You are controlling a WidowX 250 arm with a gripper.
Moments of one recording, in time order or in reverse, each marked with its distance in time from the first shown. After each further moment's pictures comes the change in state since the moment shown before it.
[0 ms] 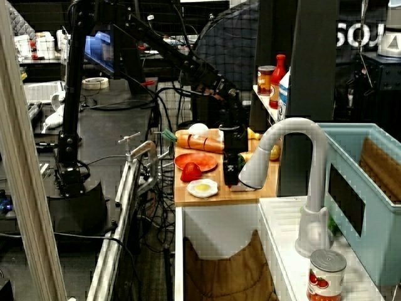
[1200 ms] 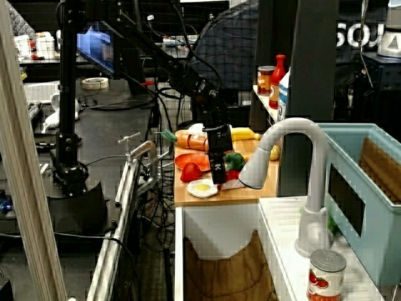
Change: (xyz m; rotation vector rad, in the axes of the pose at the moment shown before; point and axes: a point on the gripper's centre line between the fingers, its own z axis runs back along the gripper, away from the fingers) arm -0.025 0.009 0.000 -0.031 -0.072 0.097
